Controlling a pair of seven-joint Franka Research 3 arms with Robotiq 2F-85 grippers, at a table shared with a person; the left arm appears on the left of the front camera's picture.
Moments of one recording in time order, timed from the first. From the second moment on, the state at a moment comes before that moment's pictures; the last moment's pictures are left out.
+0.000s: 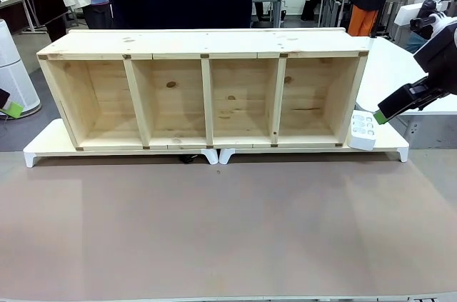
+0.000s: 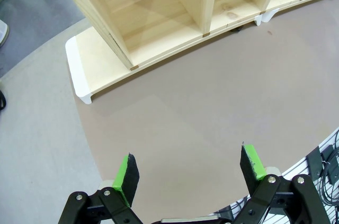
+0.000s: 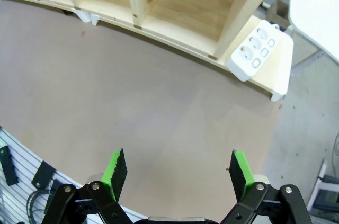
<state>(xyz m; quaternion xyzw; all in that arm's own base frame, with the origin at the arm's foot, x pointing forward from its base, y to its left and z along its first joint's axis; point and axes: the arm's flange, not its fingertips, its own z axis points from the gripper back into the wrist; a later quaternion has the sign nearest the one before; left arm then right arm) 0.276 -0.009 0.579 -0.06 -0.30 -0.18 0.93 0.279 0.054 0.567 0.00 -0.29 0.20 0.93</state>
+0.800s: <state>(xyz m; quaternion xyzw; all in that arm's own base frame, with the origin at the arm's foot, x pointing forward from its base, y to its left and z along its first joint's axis) 0.276 -0.009 0.579 -0.06 -0.30 -0.18 0.93 0.279 0.054 0.567 0.00 -0.29 0.20 0.93</state>
